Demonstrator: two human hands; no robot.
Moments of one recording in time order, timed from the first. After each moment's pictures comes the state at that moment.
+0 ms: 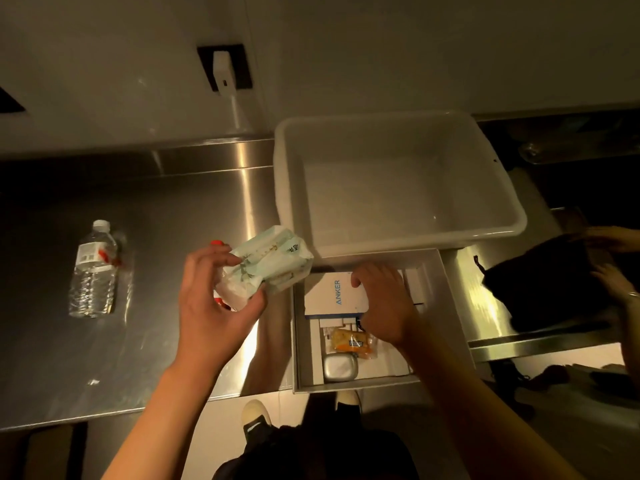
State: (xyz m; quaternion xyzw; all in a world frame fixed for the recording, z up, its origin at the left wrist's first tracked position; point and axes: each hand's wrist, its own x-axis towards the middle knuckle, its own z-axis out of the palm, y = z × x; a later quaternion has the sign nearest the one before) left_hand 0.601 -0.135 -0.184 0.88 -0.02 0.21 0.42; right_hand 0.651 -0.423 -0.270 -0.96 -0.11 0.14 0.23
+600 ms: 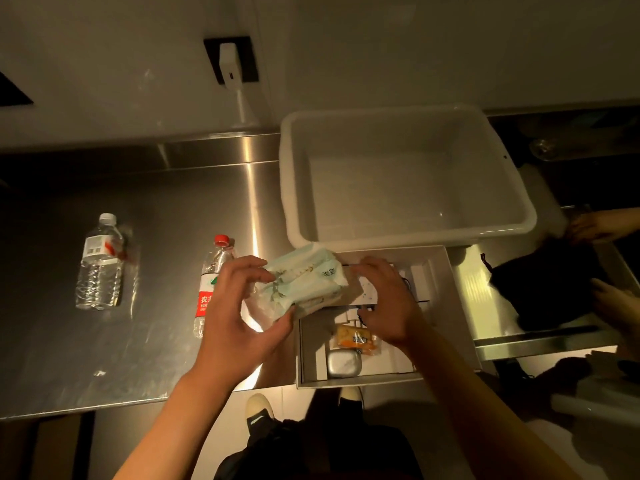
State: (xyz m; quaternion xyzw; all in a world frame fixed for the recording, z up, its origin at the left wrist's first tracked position) left_hand 0.584 -0.148 -0.193 0.87 -0.10 0.15 0.45; right_hand 0.638 -0.421 -0.267 -0.92 -0.09 0.12 0.37
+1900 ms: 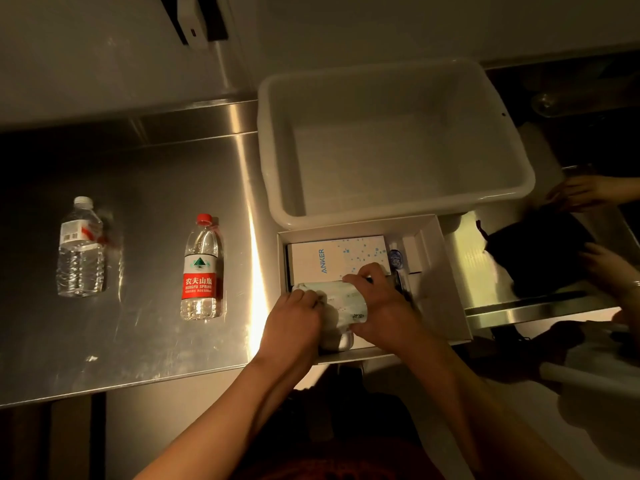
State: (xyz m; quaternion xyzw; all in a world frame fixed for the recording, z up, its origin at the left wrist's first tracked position) left_hand 0.570 -0.232 -0.267 0.97 -0.19 -0.16 0.07; right_hand 0.592 -0.436 -0.306 -0.93 -0.13 0.16 0.30
